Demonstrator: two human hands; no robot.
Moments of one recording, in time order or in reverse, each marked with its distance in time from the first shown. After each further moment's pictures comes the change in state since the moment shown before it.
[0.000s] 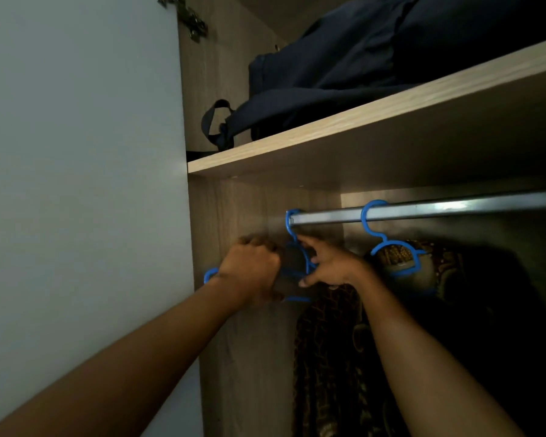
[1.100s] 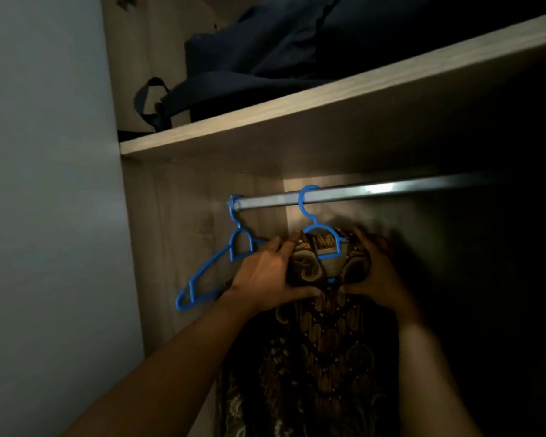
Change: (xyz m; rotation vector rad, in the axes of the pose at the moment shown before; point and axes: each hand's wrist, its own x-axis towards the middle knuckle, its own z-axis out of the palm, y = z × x) left_hand 0.013 0.100 0.006 -0.680 0.081 0.051; right_hand -0.154 0.096 -0.044 -0.075 0.597 0.052
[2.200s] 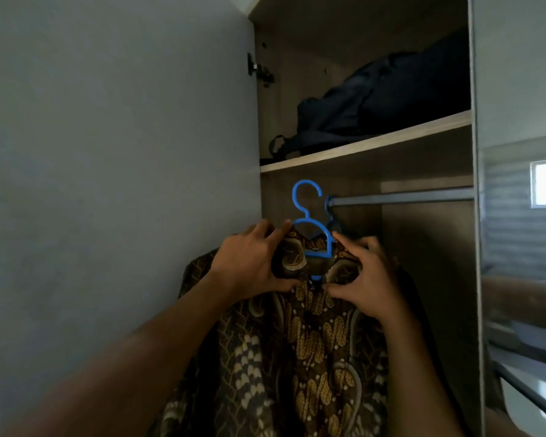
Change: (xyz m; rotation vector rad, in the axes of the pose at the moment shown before) left_hand -0.185 0.077 -0.188 0.635 0.040 -0.247; right_hand -0.114 -0.142 -0.007 0.262 -0.227 -0.284
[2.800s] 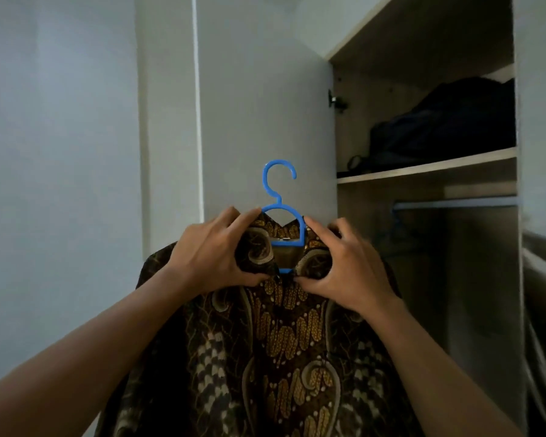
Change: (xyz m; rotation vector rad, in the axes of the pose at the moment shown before) left_hand -0.179 -0.092 -0.211 0.111 0.015 -0.137; right_hand -0.092 -0.237 0.013 -0.212 -0.031 -0.395
